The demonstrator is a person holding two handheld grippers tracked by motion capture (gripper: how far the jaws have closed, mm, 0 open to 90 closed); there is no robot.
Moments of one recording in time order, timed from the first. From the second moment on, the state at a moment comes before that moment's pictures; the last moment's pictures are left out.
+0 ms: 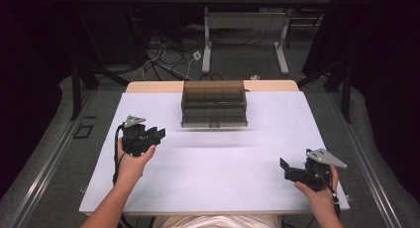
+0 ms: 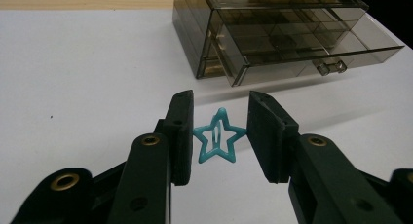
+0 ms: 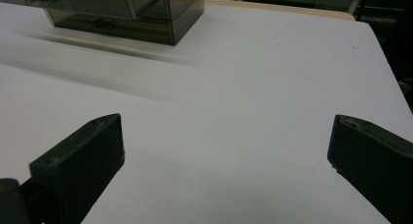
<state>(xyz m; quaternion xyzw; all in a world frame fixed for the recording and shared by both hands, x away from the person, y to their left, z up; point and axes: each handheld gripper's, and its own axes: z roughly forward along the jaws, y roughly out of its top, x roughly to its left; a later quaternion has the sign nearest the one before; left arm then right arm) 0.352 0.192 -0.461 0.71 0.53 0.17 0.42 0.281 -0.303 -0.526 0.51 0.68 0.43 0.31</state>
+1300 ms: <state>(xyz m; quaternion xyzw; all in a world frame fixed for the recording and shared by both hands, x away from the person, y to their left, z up) 0.385 0.131 -0.445 0.73 0.50 0.16 0.44 0.281 -0.304 -0.525 0.51 0.68 0.43 0.30</state>
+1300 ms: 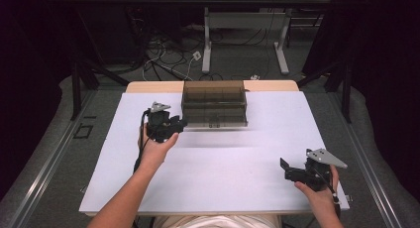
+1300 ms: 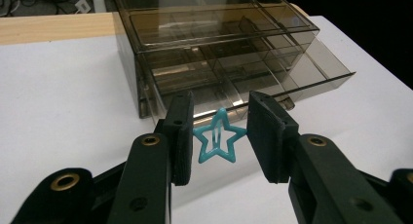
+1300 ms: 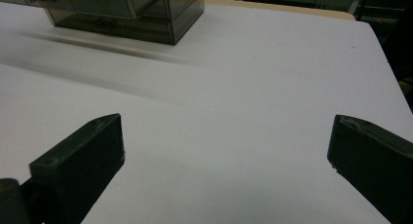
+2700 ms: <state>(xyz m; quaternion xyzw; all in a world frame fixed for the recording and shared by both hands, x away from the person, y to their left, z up) 0.414 0.083 -0.441 0.74 0.48 0.15 0.44 0.281 -0.304 -0.526 0.51 0.68 0.43 0.30</state>
